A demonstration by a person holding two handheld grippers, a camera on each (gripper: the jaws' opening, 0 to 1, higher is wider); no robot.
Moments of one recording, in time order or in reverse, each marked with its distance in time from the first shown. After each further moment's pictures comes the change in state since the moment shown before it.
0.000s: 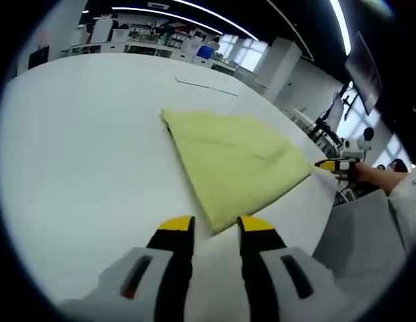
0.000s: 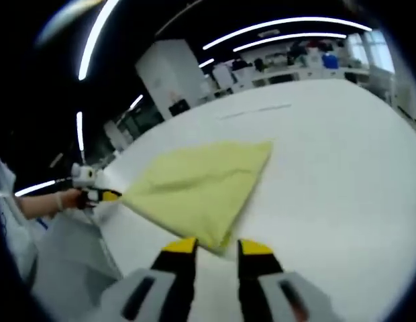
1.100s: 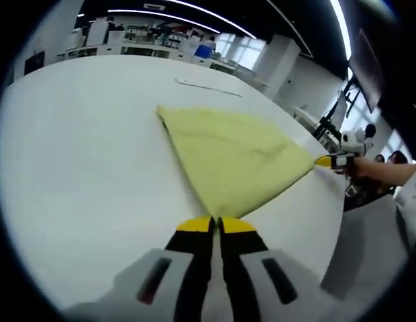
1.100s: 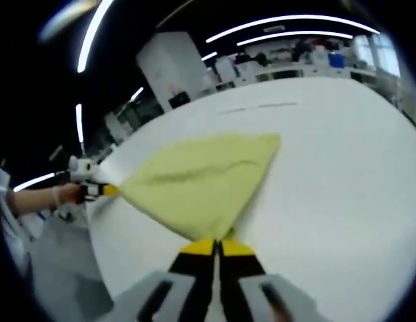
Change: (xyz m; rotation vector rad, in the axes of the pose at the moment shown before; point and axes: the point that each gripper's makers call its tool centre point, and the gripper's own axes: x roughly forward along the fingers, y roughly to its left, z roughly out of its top) left arm 0.038 0.023 0.010 -0.002 0.060 -0.006; right arm 0.053 -0.012 0.012 0.016 0.079 0.033
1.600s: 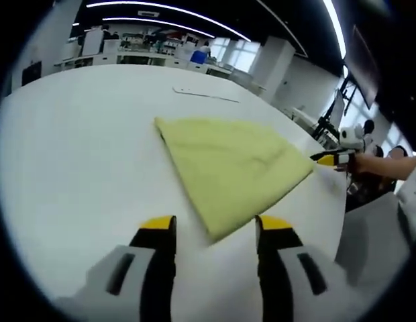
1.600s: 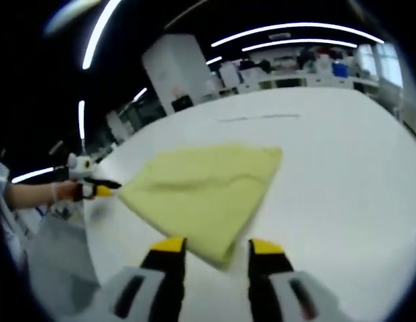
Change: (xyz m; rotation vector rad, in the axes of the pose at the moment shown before) left arm 0.001 0.001 0.015 0.046 -0.039 0.000; right arm 0.006 0.004 0.016 -0.058 -0.026 -0.006
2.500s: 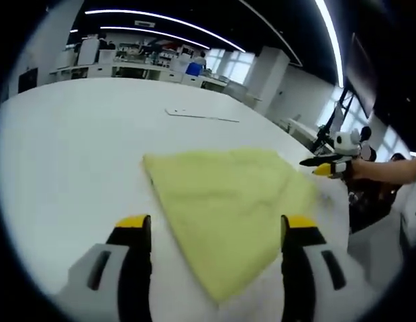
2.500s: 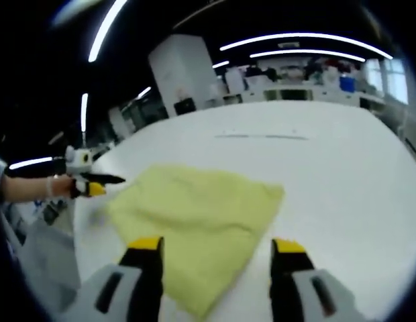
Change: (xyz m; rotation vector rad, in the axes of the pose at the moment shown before) left arm 0.034 -0.006 0.054 0.037 -0.077 -0.029; right arm 0.024 -0.017 0.053 -0.067 -0.045 -0.025
